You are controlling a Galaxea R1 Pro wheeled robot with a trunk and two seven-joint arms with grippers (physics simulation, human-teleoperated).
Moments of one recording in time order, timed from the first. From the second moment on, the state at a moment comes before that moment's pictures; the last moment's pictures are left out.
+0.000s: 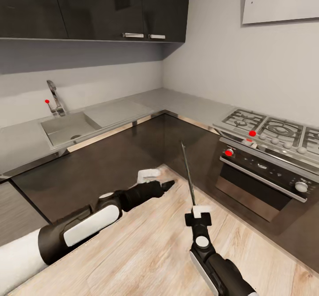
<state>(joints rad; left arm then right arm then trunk) -0.86 0.33 -1.09 -1.56 1.41 0.17 0.38 -0.42 0.02 0.48 -0.98 -0.14 0.11 -0.55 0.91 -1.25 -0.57</state>
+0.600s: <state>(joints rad) -0.74 0.56 -1.54 -1.22 1.50 -0.48 -0.07 -0.39 -0.11 0.20 -0.88 -0.14 -0.09 0.14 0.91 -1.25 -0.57</state>
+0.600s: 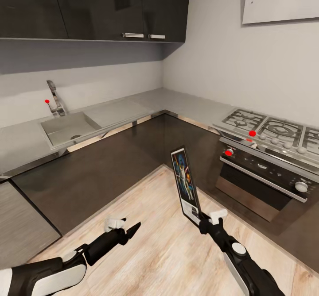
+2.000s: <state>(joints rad) -0.57 0.33 -1.54 -0.44 1.80 -0.46 -0.72 -0.32 -0.15 0.09 -1.10 -0.14 0.04 0.32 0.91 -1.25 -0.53</state>
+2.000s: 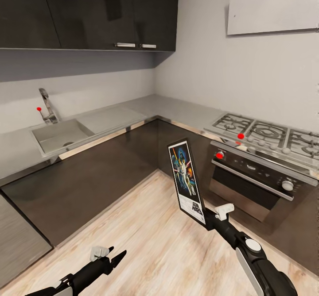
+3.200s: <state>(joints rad) -0.57 0.33 -1.54 -0.44 1.80 -0.46 -0.71 -0.32 -0.14 0.09 -1.10 -0.14 0.03 0.32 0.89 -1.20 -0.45</state>
